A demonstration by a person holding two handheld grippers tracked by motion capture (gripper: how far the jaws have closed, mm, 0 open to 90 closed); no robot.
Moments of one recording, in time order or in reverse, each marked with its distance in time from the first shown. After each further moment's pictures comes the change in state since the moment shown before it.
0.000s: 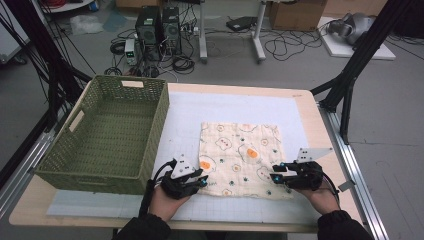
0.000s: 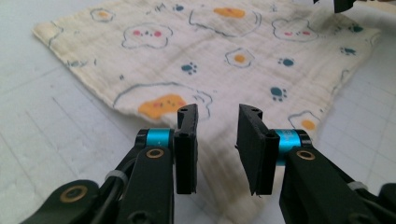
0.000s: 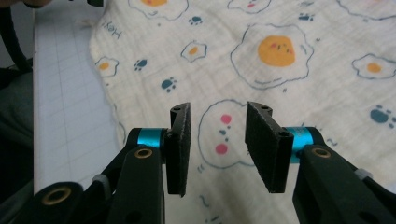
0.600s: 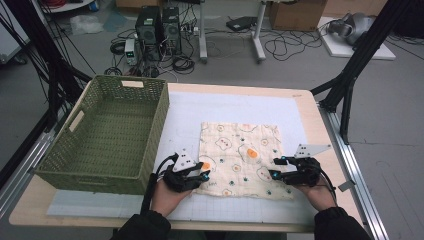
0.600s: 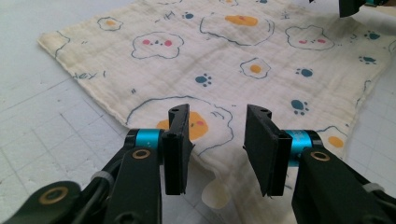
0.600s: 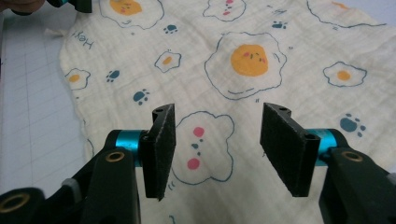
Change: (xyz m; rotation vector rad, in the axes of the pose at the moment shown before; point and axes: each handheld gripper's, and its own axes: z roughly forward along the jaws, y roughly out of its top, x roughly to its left) left arm 0.012 0.001 0.011 -0.017 -0.004 -0.005; right arm -0.009 0.003 0.006 -0.015 -0.055 0.017
